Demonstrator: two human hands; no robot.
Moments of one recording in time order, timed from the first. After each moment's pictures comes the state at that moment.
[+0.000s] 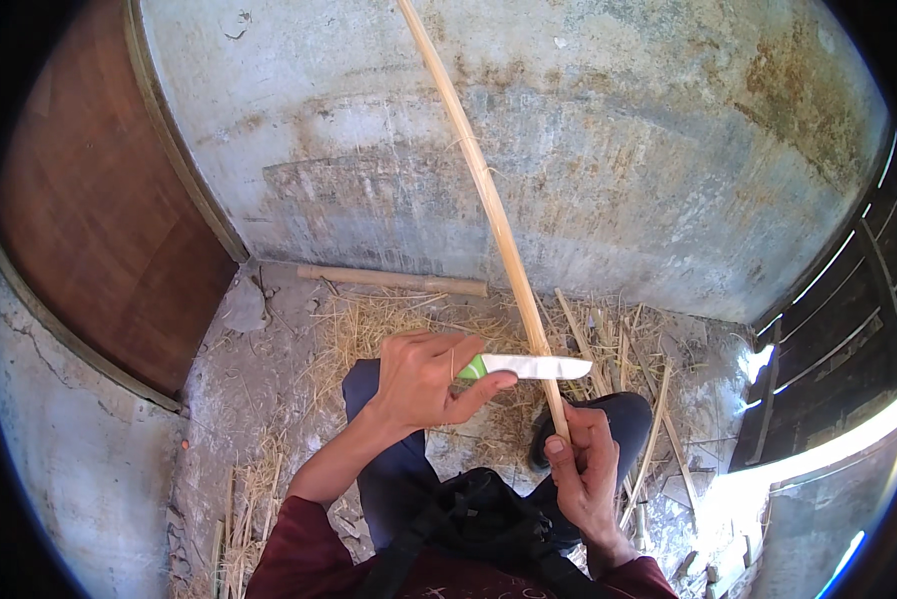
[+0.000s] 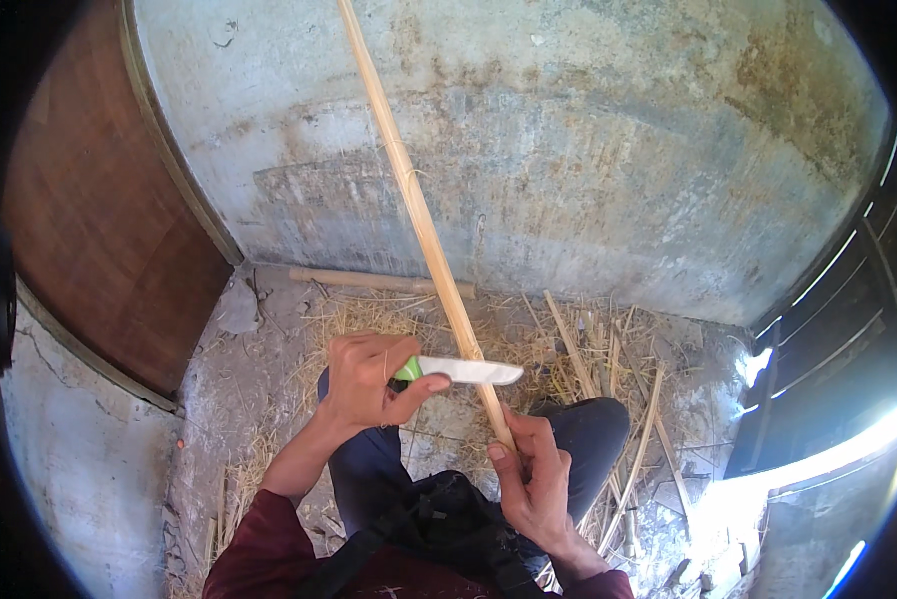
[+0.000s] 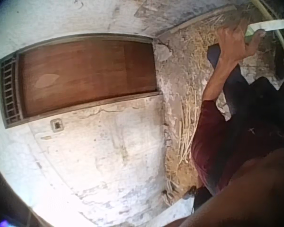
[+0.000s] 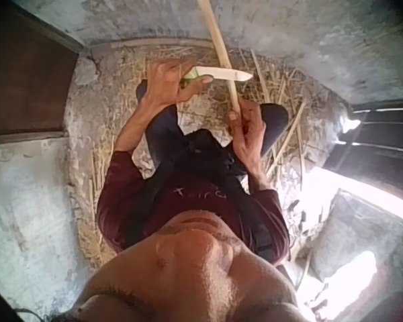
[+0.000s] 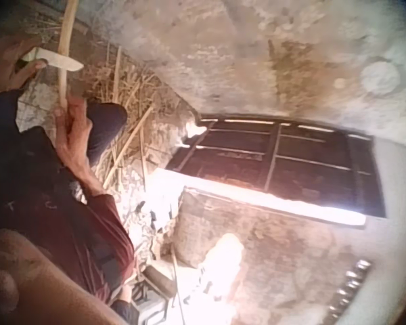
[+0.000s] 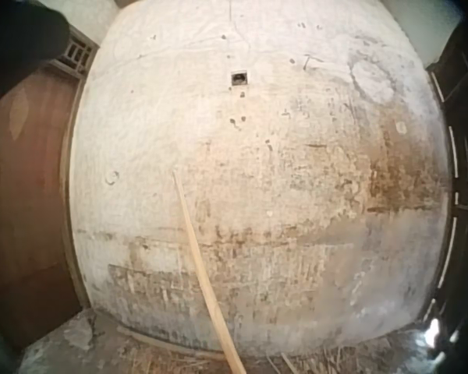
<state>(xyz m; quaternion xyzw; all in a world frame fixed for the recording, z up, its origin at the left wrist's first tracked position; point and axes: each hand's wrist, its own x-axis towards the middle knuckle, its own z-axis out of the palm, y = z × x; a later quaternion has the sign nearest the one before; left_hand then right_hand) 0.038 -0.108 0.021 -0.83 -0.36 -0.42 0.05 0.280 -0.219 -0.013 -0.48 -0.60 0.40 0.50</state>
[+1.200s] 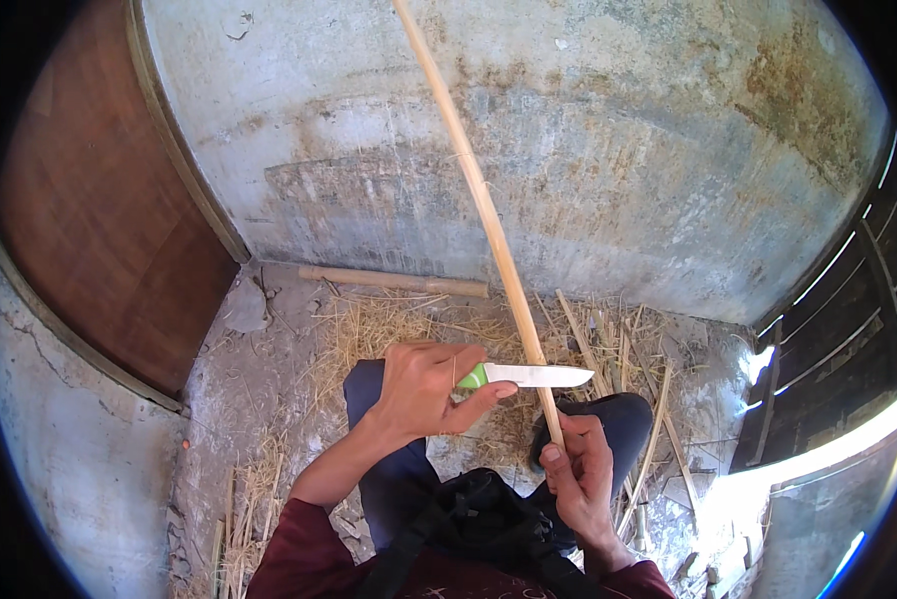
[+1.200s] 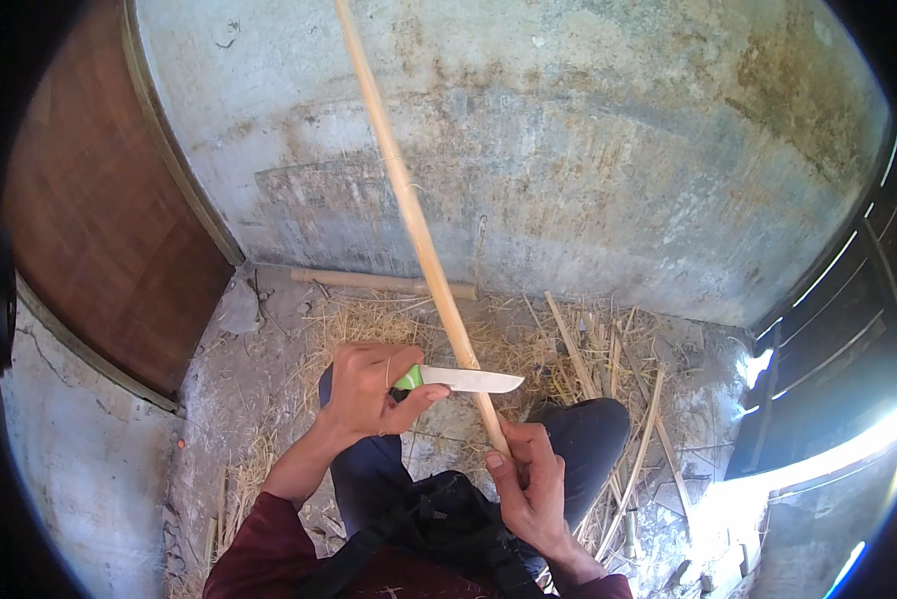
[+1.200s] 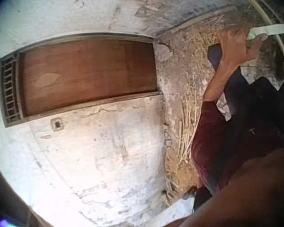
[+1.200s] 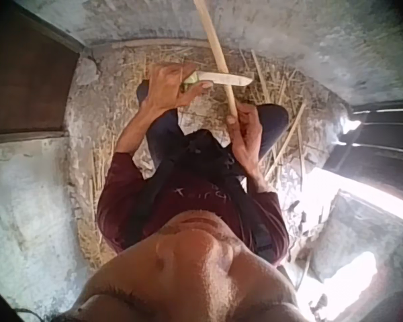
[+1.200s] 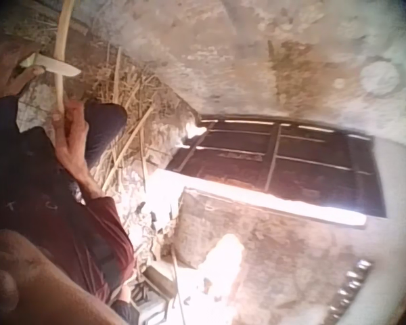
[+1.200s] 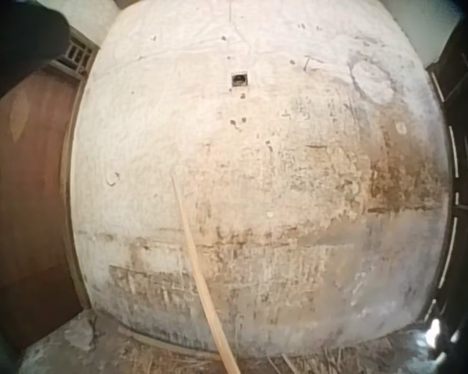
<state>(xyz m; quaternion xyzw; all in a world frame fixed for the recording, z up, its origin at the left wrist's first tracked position) 0.040 -0.120 0.020 -0.83 -0.35 -0.43 0.00 0.278 -0.225 -0.023 -0.45 -0.55 0.48 0.51</state>
